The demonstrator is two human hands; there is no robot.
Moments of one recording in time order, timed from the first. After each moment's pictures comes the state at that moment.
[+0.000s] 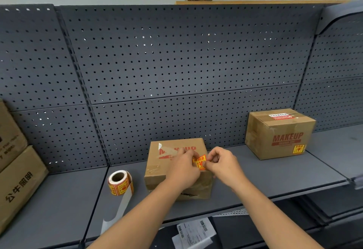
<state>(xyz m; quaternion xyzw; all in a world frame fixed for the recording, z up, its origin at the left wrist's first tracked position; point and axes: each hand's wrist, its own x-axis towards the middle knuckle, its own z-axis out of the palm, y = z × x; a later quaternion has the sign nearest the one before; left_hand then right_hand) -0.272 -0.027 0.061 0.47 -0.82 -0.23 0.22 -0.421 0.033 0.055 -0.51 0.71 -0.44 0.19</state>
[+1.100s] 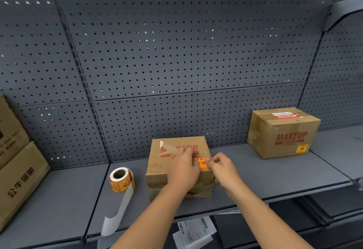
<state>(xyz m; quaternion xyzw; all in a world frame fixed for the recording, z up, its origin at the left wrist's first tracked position) -0.275 -0.030 0.041 0.47 -0.80 -0.20 0.31 -0.413 0.020 0.028 -0.41 0.73 -0.46 0.30</state>
